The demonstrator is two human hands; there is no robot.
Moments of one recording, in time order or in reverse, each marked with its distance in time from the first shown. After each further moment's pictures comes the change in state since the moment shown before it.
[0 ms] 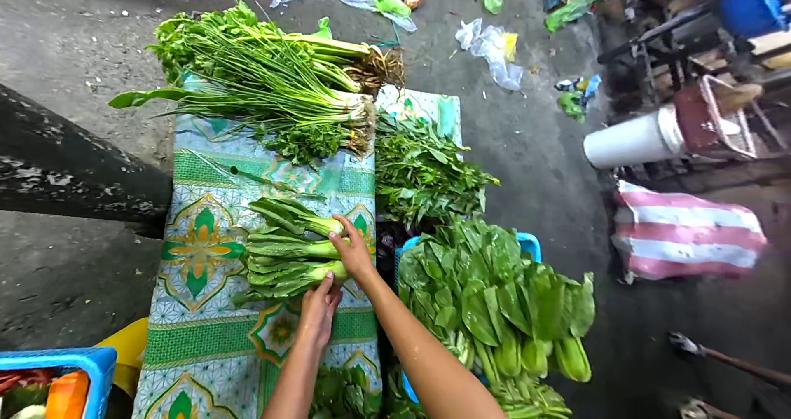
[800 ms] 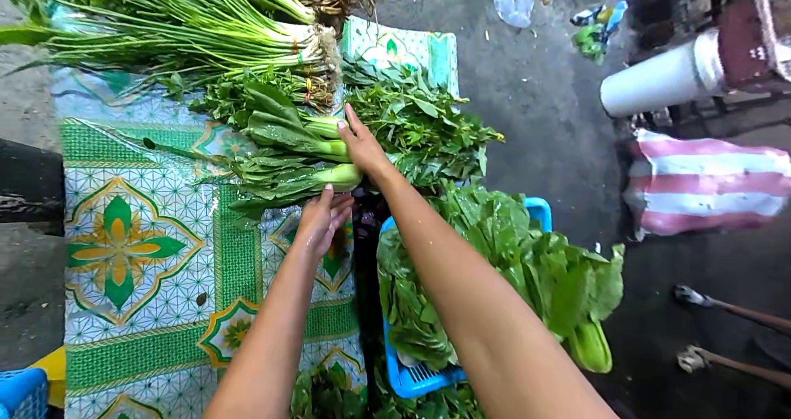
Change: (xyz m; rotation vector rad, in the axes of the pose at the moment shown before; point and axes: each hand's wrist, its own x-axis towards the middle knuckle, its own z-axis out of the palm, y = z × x) left_hand 0.071 0.027 0.121 0.276 -0.228 0.104; right_hand 0.129 -0.024 -0.118 -0.232 0.038 -0.127
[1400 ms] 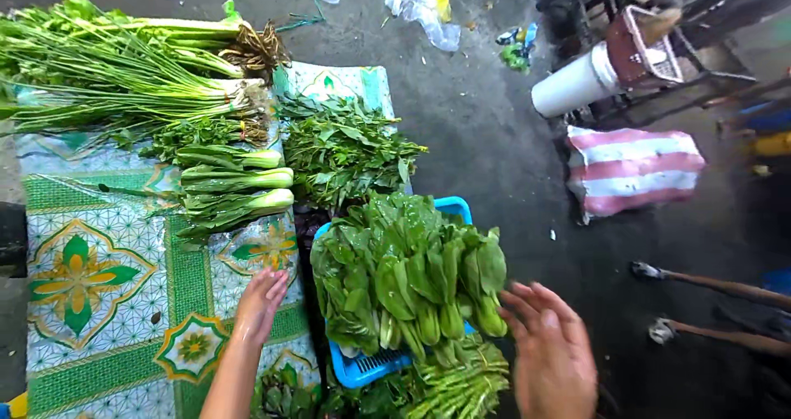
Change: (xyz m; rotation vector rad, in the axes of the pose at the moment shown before) left_hand -0.098 -0.076 -0.015 -0.021 0.248 -0.042; right_hand -0.410 0.058 -0.164 0.409 0.905 -0.092
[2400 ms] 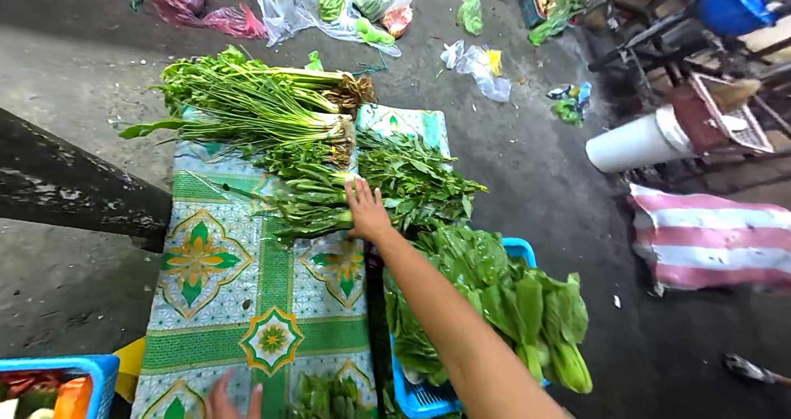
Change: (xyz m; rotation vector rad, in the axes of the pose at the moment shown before) left_hand -0.087 -0.036 -0.208 0.846 0.376 0.462; right_hand 0.055 0.047 0.388 -1.212 -1.113 -0.433
